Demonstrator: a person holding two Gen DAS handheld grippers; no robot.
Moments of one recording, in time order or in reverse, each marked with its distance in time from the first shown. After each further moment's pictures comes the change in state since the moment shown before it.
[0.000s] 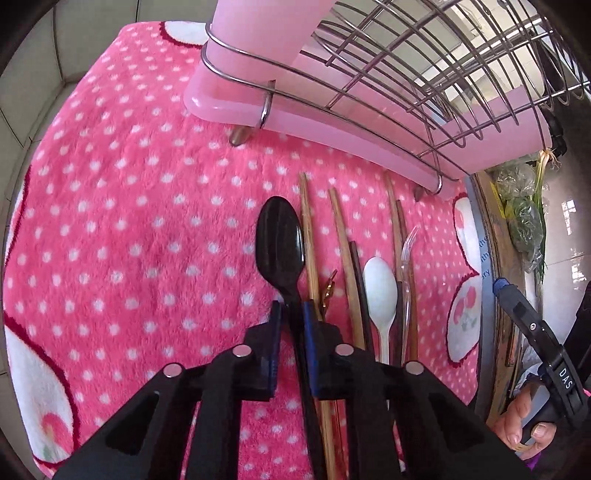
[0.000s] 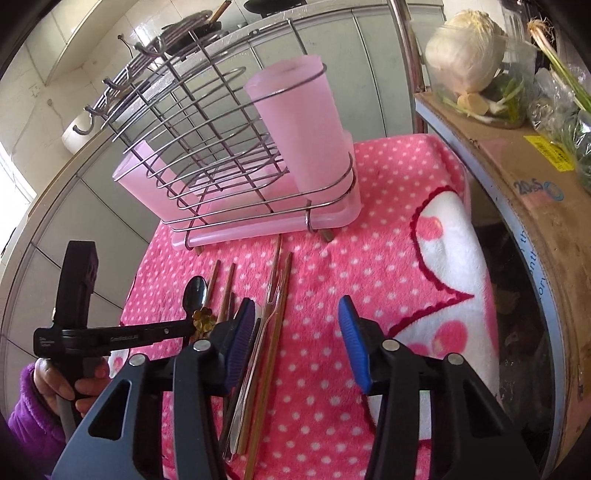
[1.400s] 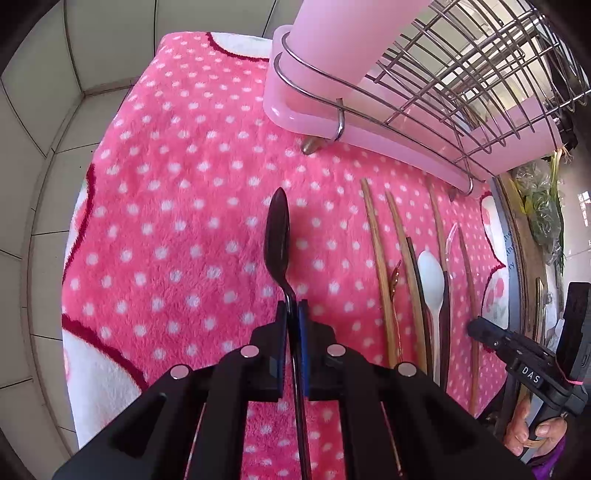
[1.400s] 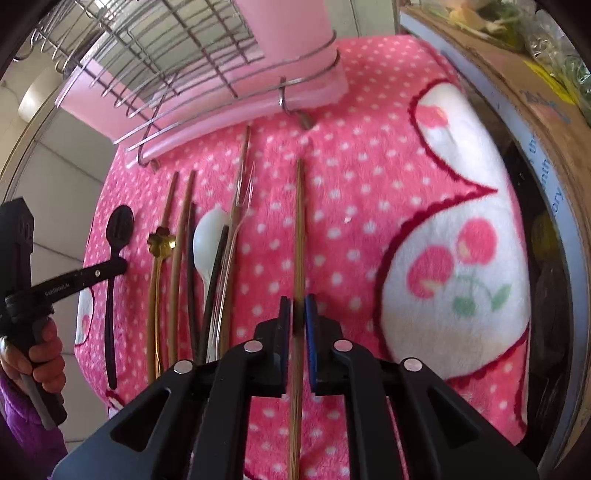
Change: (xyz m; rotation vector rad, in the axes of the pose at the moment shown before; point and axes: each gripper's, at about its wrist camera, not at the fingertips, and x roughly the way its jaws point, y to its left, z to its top) left arm -0.016 0.028 -0.001 0.039 -0.017 0.108; right arm 0.048 0.002 -0.037 0.056 0.311 -0.098
